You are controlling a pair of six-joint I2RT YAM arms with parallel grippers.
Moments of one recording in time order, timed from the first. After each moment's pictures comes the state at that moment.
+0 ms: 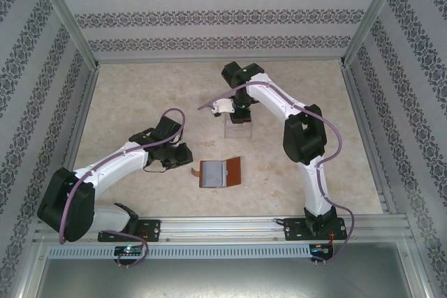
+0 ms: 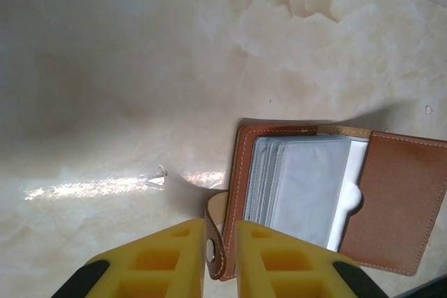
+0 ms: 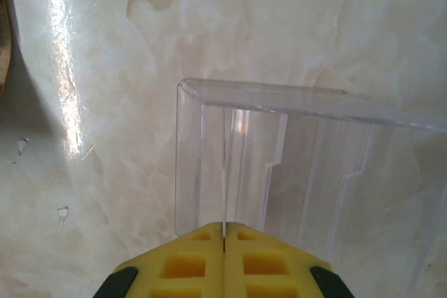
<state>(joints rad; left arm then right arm) -0.48 1.32 0.76 -0.59 0.27 -0.76 0.53 2.21 2.02 -1.31 -0.14 -1.08</state>
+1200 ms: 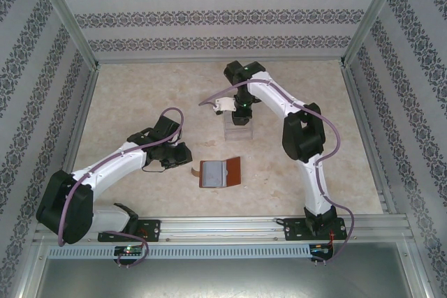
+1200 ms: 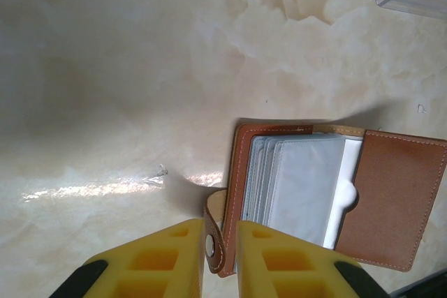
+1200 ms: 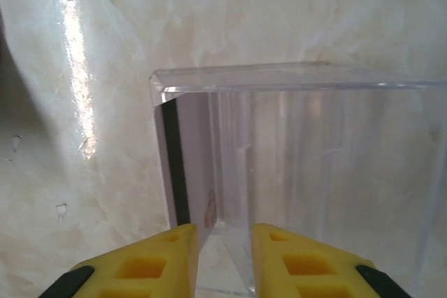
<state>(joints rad) -0.47 1.30 0.76 -0.59 0.28 -0.74 0.50 2.22 2.02 -1.32 -0.15 -1.05</state>
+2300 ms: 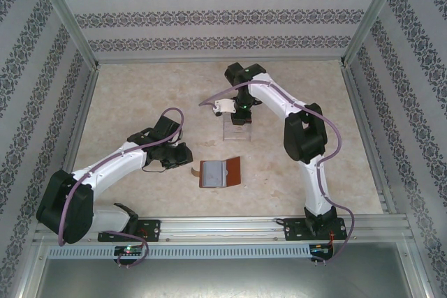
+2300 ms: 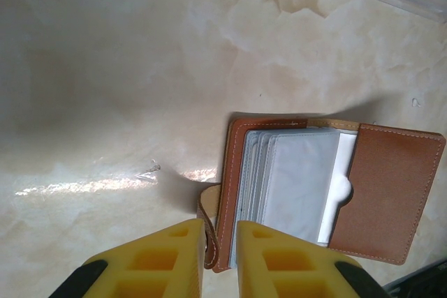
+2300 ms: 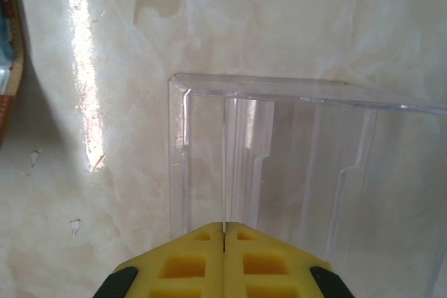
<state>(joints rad) -0.47 1.30 0.76 -0.59 0.30 -0.74 0.50 2.22 2.00 -1.31 -0.21 -1.05</state>
